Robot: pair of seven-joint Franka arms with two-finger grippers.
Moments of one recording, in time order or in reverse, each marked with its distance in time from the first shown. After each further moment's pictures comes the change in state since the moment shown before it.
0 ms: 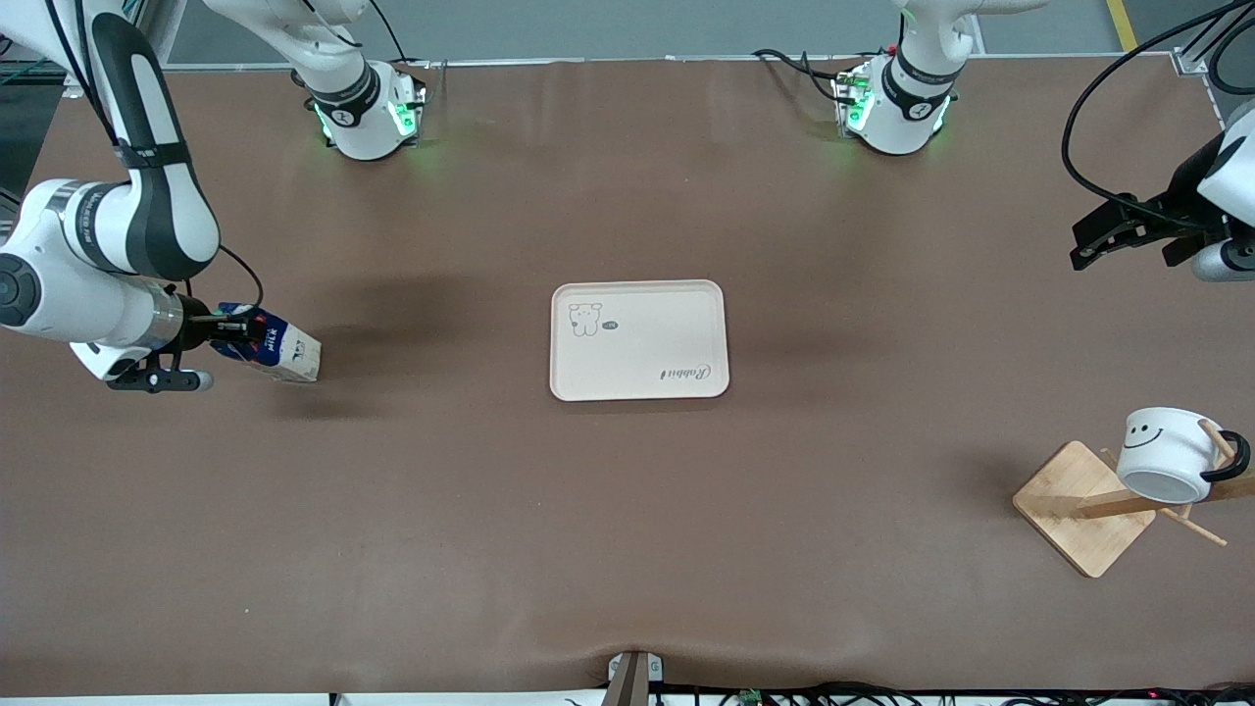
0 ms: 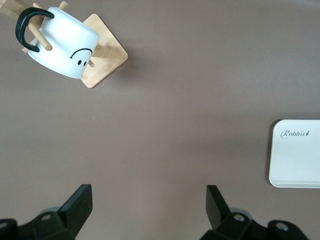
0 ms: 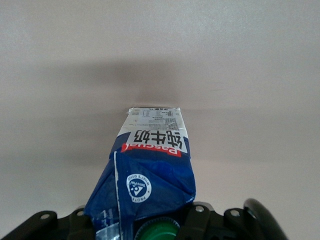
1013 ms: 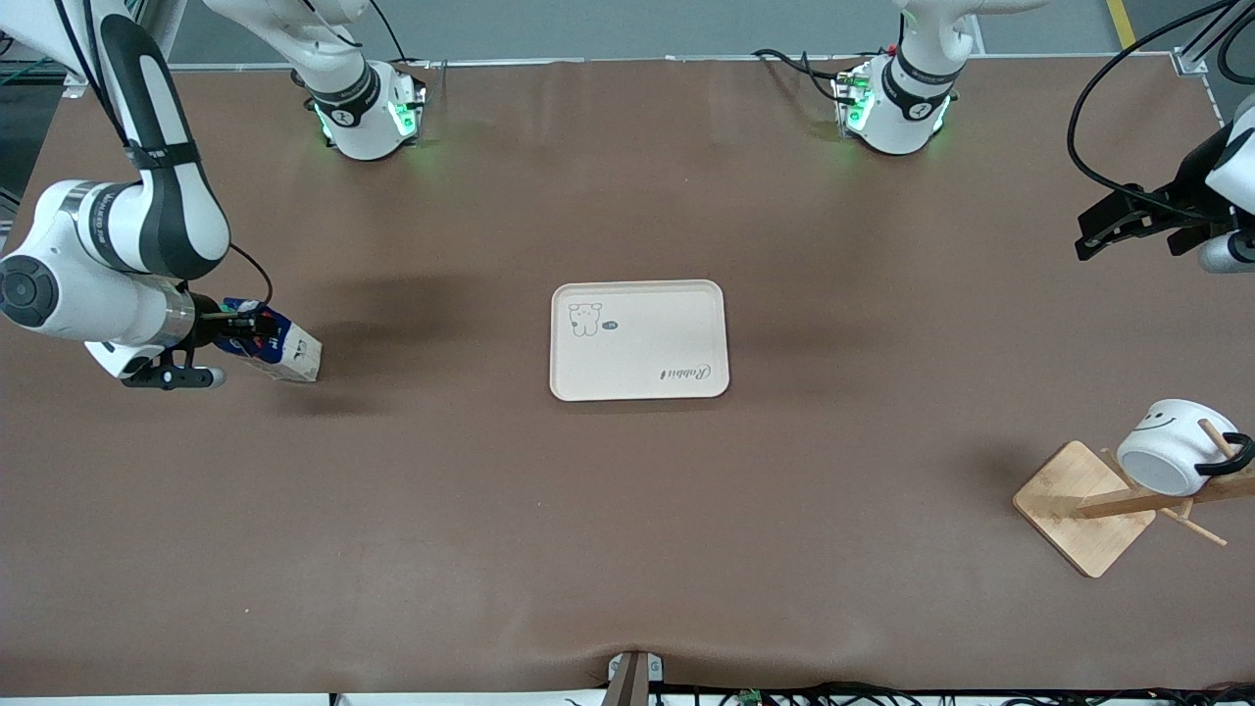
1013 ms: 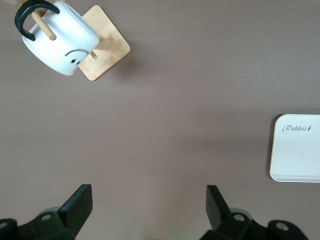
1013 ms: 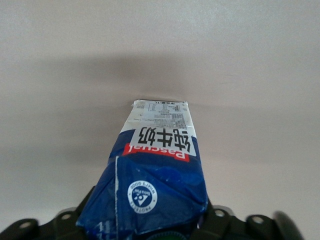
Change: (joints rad) left arm 0.007 -0.007 0.001 0.003 0.000 -0.030 0.000; right arm 0.000 -0.001 0.013 -0.021 0.000 -0.002 -0.002
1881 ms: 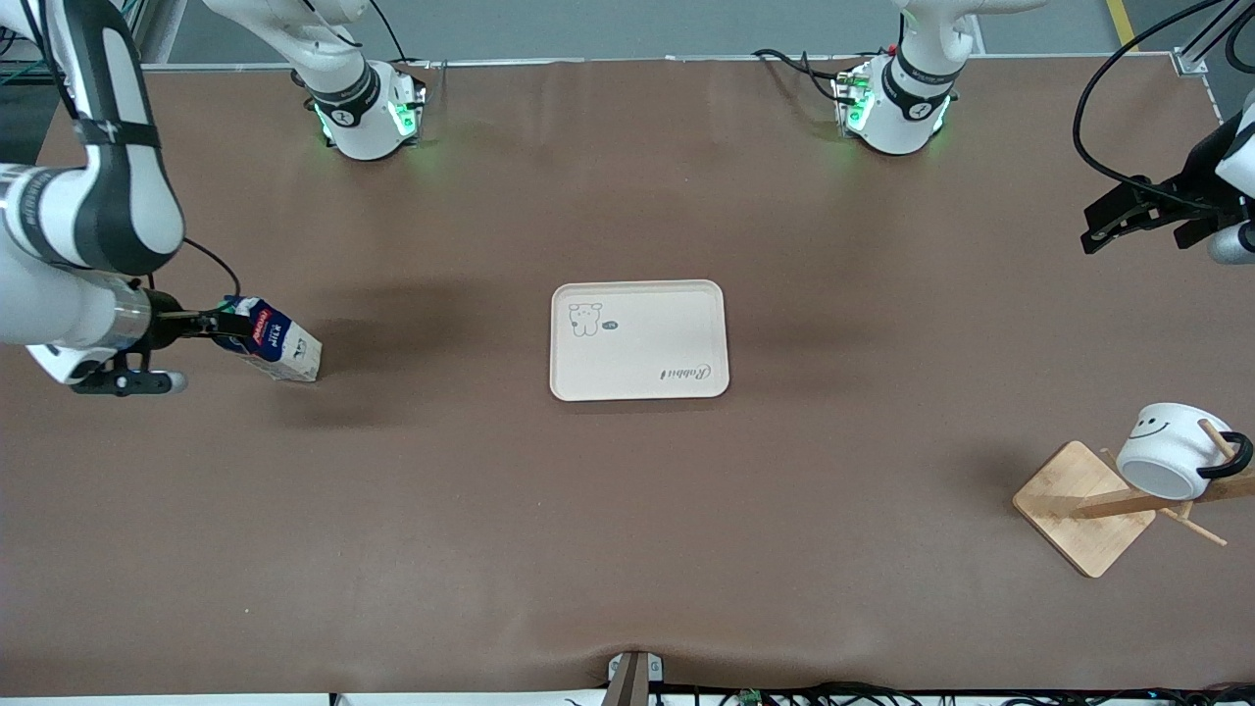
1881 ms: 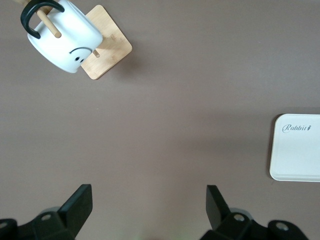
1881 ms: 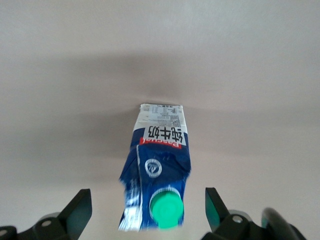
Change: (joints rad) left arm 0.005 -0.012 0.001 0.000 0.000 -0.009 0.000; right arm 0.001 -0.002 0.006 0.269 0.005 -0.266 0.000
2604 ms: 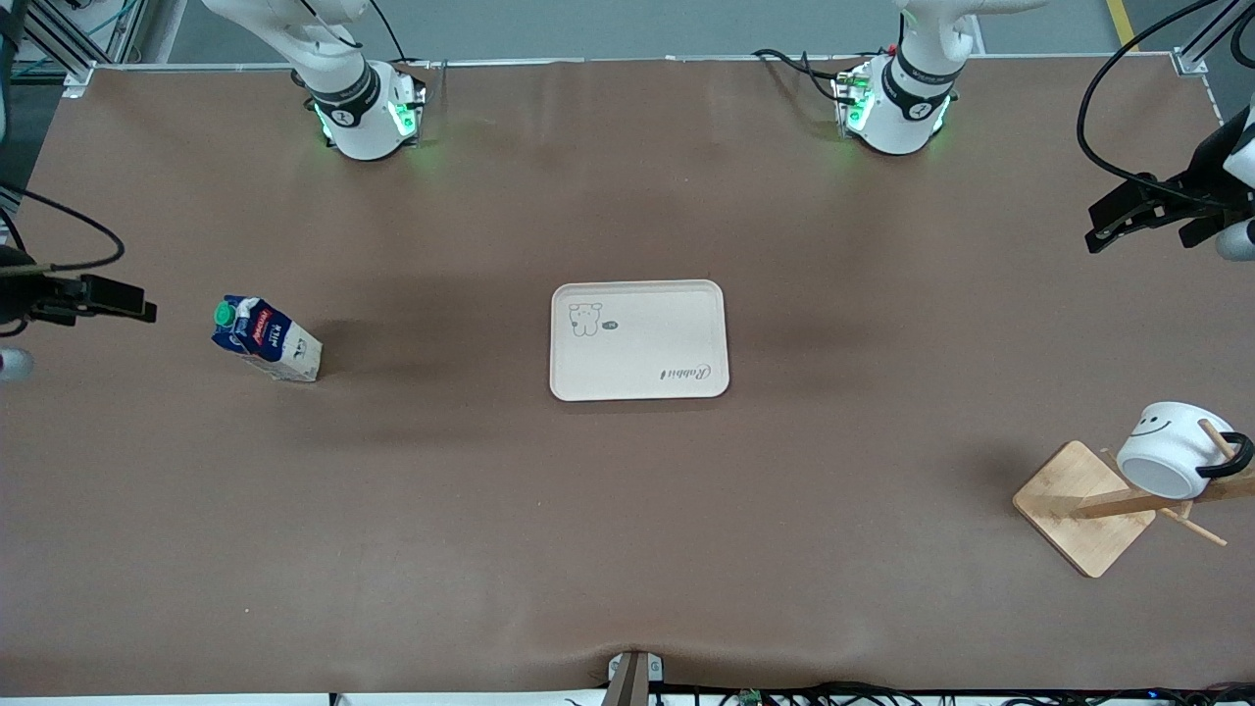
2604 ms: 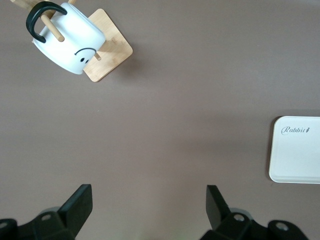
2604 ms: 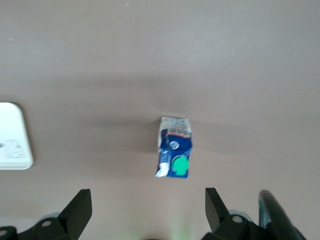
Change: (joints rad) left arm 0.001 0.000 0.001 0.010 0.000 0.001 0.000; right arm 0.027 0.033 0.007 0.513 0.058 -0.386 0.036
